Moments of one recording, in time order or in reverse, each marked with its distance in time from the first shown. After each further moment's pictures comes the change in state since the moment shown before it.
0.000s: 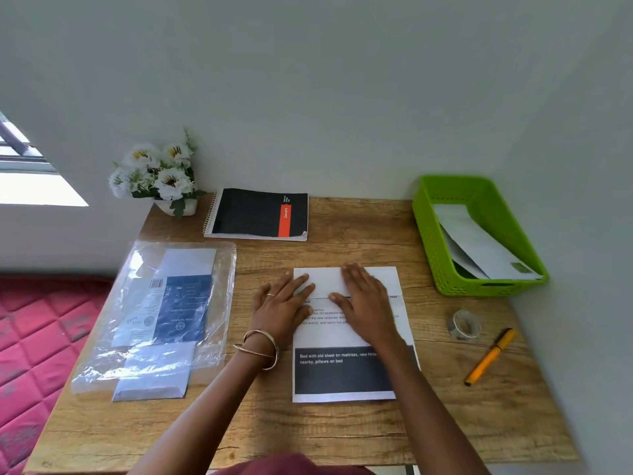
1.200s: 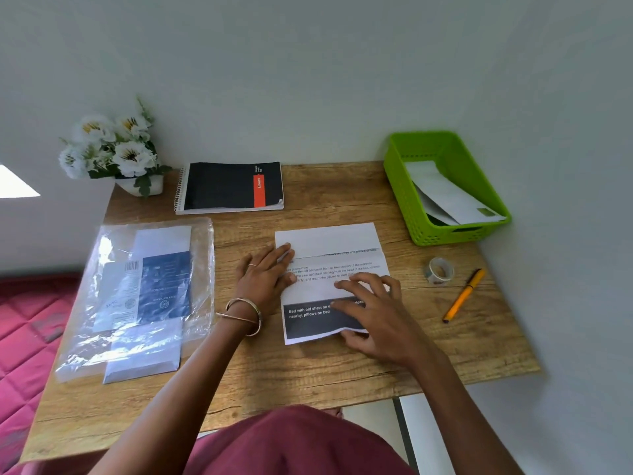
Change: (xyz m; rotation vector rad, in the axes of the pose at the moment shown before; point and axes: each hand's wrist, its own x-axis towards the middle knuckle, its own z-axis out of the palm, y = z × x) left_hand -0.003 -0.010 0.005 -0.032 0.019 0.052; right_hand -0.112 -0.006 -0.045 -0.183 0.063 -0.324
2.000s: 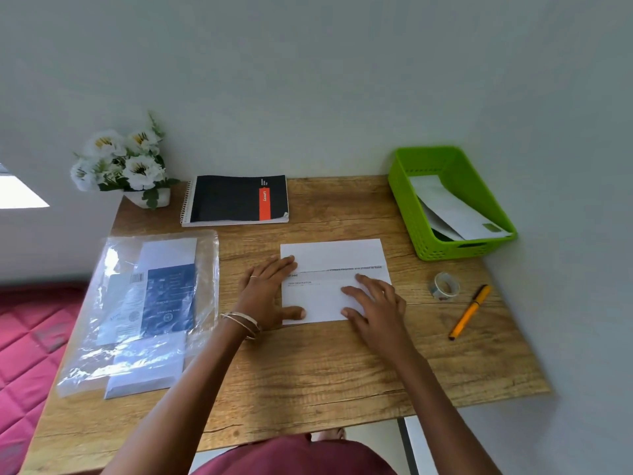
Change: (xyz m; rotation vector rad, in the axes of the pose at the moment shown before) left_hand -0.002 -0.001 -0.018 -0.164 -0.075 0.046; right_hand 0.021 0.012 0.045 0.252 0.031 0.465
